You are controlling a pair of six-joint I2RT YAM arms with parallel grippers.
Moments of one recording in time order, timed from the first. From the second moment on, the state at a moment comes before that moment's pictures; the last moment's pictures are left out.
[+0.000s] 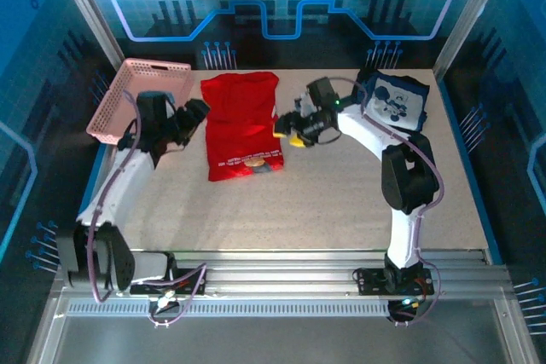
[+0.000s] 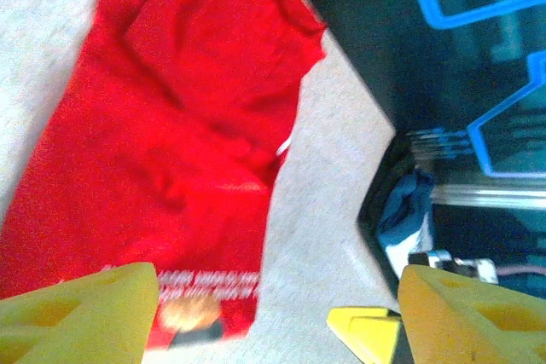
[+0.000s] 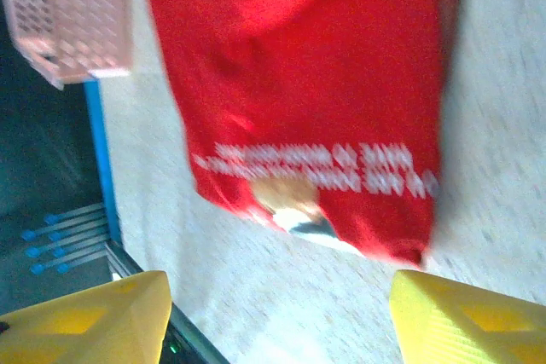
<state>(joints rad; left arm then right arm) 0.01 1.28 1.01 -0.38 0.36 -0.93 0.42 1.97 1.53 -0.63 -0.63 0.63</state>
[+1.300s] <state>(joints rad) -0.02 1.58 0.68 -0.21 0.47 -0.95 0.47 2.16 1.47 -0.50 -0.67 0.75</state>
